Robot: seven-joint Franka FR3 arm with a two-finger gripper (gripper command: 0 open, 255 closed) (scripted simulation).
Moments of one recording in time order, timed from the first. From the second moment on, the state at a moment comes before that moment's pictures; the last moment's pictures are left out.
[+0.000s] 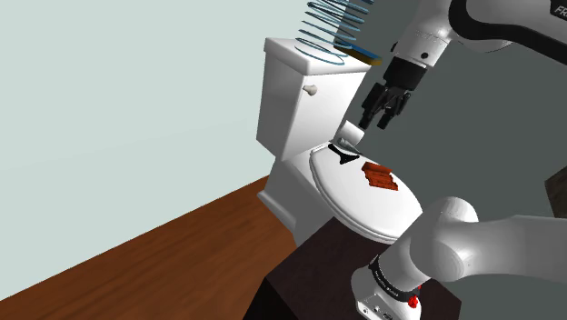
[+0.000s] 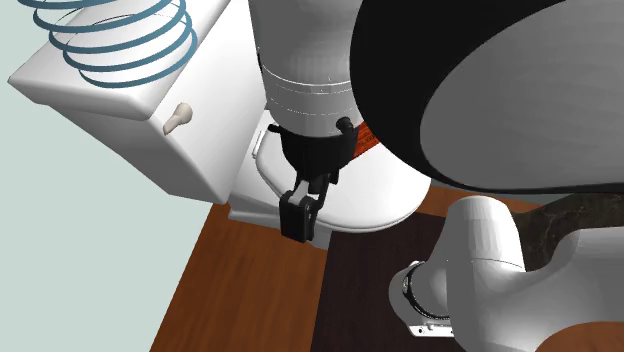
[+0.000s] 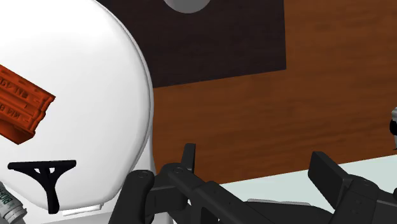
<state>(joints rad) -0.01 -0.83 -0.07 -2.32 0.07 1.44 0.13</state>
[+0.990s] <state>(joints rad) -0.08 -0.61 -0.27 -2.42 -0.08 1.75 -0.08</state>
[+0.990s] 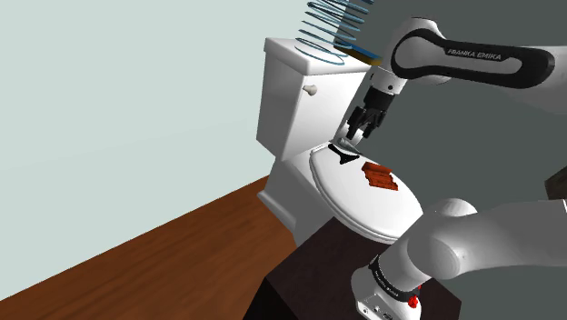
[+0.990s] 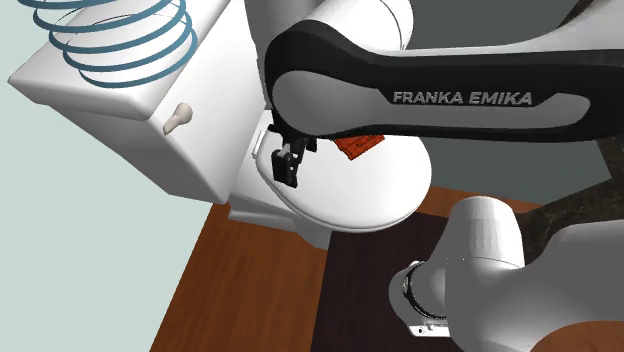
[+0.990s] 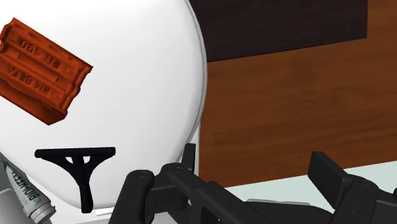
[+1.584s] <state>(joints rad) -0.10 -0.35 -0.41 -2.38 -0.12 1.98 -0.23</state>
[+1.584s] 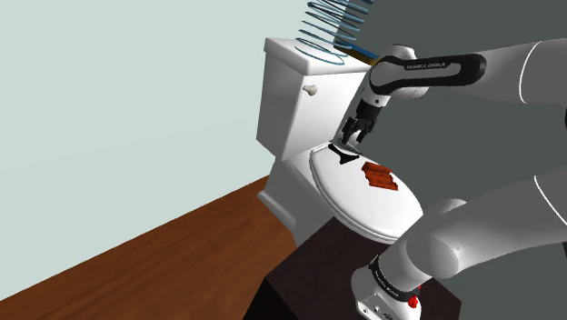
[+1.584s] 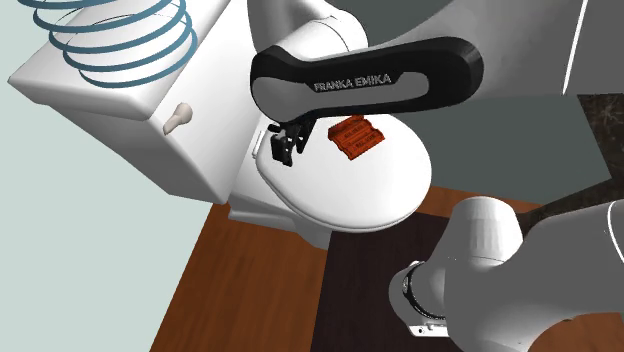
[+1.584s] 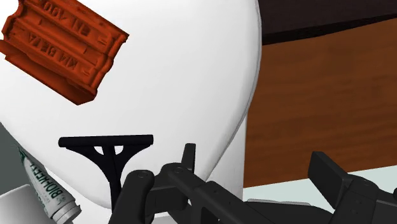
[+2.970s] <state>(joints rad) -0.25 0.42 -0.51 -1.94 0.20 2.25 -0.64</state>
